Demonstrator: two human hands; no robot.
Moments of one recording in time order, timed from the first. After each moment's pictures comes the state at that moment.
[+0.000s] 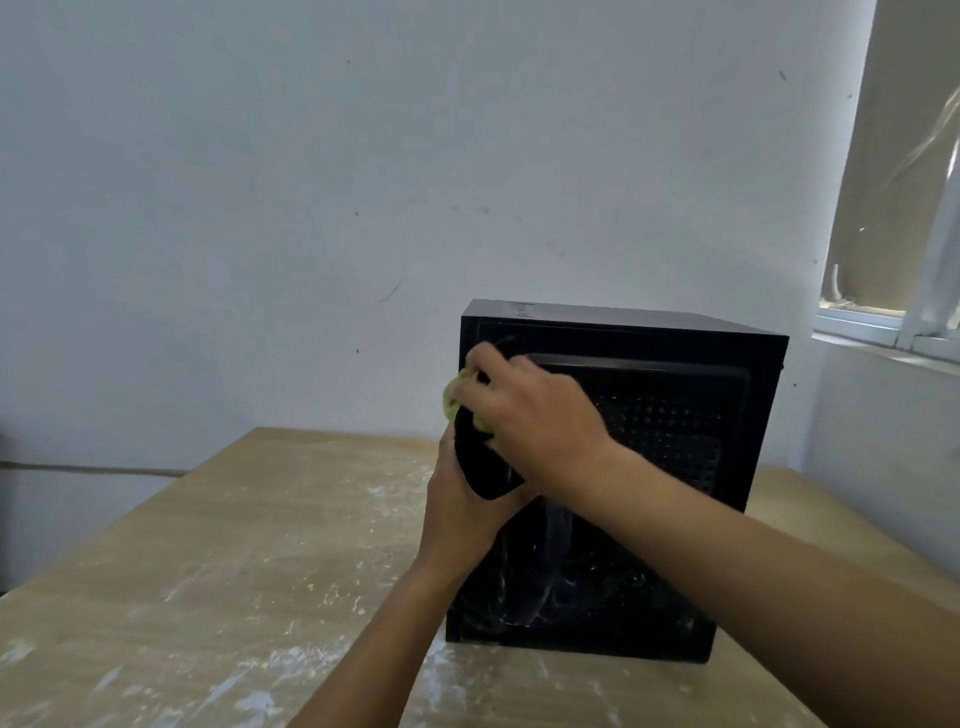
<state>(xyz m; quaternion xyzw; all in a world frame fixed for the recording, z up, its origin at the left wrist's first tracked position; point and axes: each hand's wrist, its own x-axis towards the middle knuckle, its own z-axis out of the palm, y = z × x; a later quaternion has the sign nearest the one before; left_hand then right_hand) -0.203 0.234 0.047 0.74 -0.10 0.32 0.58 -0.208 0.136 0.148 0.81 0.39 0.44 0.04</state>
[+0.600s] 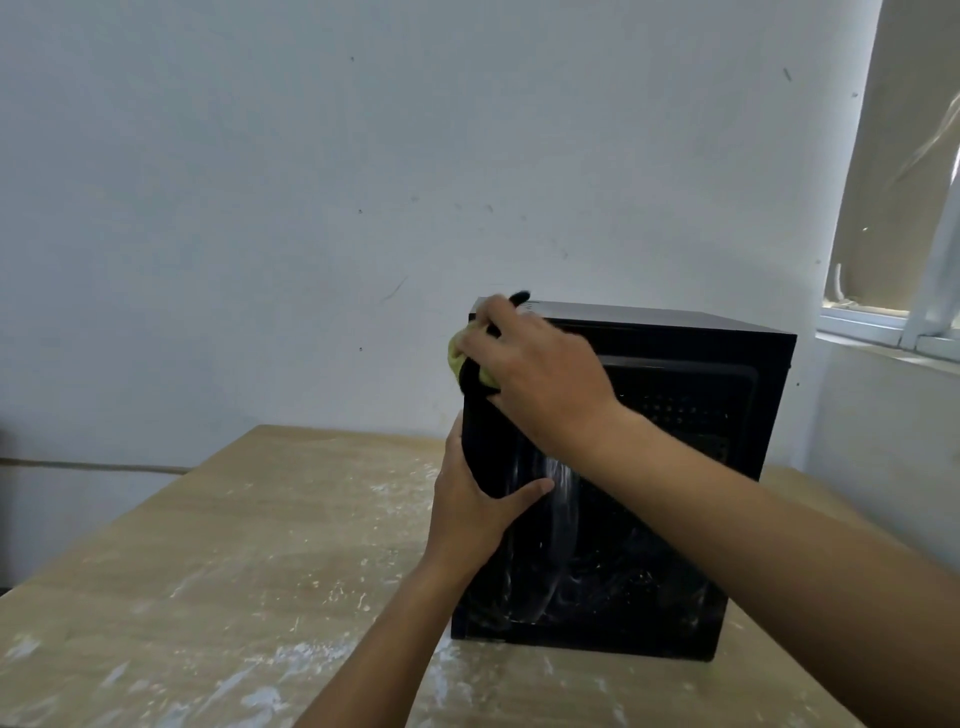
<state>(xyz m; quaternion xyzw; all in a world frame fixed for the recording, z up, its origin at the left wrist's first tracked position) -0.204 0.235 0.045 0.75 -0.09 0.31 0.58 -0.204 0.142 0.173 0.80 0.36 0.48 0.03</state>
